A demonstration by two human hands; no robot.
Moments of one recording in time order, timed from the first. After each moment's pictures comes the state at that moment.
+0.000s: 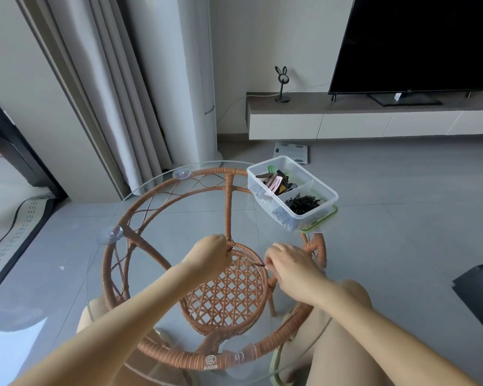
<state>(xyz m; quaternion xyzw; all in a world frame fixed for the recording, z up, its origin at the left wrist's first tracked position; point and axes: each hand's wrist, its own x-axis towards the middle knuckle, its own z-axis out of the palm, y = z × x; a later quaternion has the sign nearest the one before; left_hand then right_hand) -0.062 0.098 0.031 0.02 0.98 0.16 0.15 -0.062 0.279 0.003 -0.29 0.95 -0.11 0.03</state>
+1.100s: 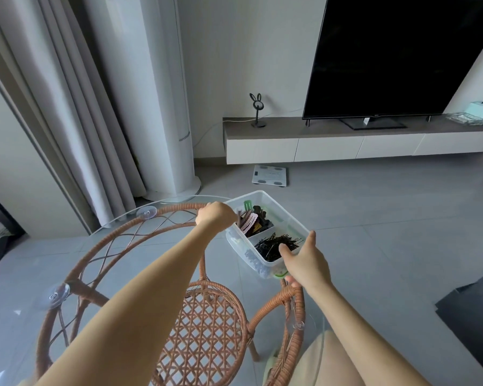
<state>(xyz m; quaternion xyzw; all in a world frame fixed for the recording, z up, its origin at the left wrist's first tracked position) -0.272 0.145 0.024 -0.10 0.96 0.26 0.08 -0.164 0.331 0.012 0.19 0.92 -0.34 0.02</state>
